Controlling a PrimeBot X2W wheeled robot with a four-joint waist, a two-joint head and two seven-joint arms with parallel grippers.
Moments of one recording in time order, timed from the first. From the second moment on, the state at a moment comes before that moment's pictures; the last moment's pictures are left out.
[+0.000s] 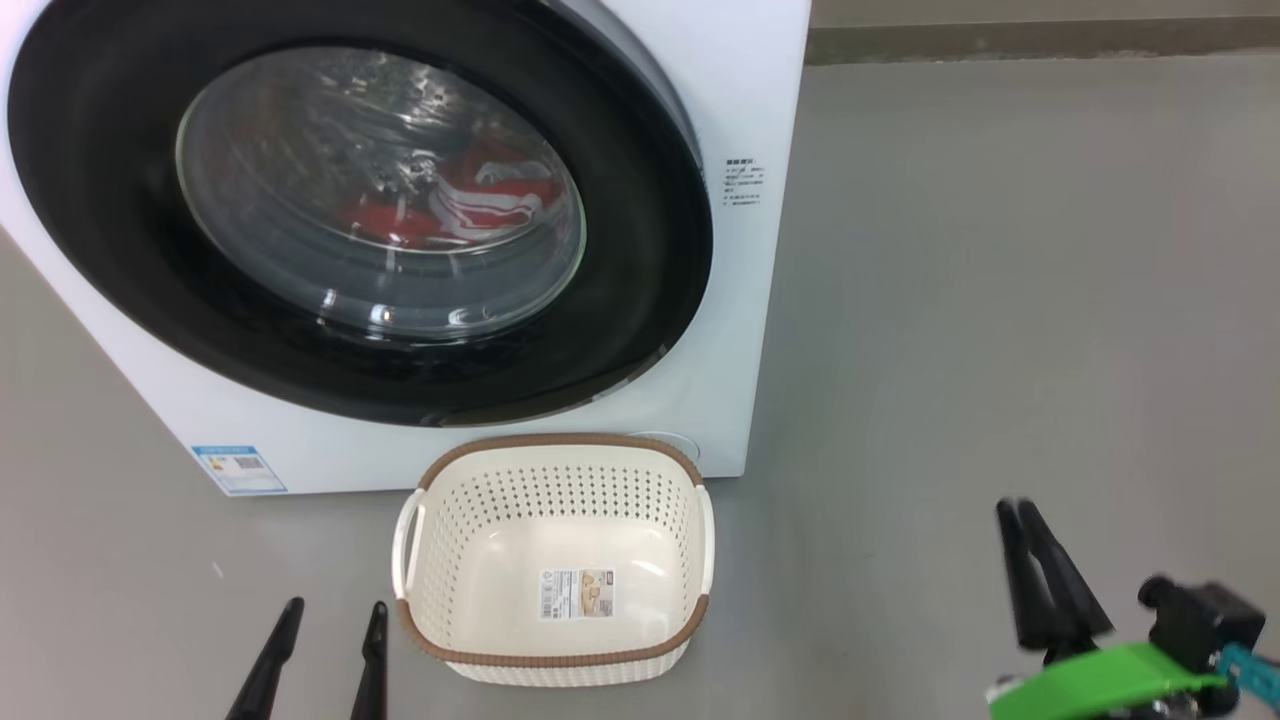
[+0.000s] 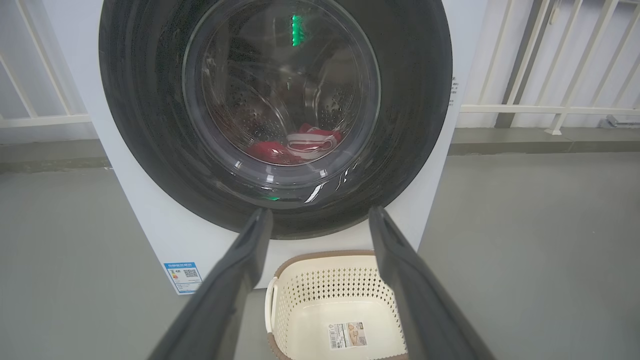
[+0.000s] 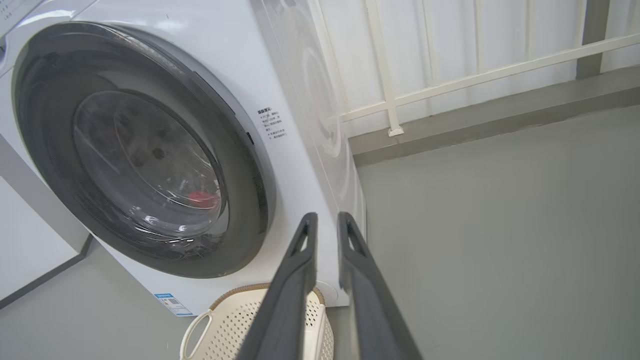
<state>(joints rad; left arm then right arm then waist) 0.11 0.05 0.04 0.10 -0.11 -0.12 -0.25 0.03 -0.04 0.00 0.23 0.47 0.13 -0.25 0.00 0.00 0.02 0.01</state>
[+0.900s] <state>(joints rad) -0.02 0.04 -0.04 0.14 -0.20 -0.12 -0.25 -0.62 -0.15 0.17 0.40 0.95 0.13 -0.26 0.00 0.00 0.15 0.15</state>
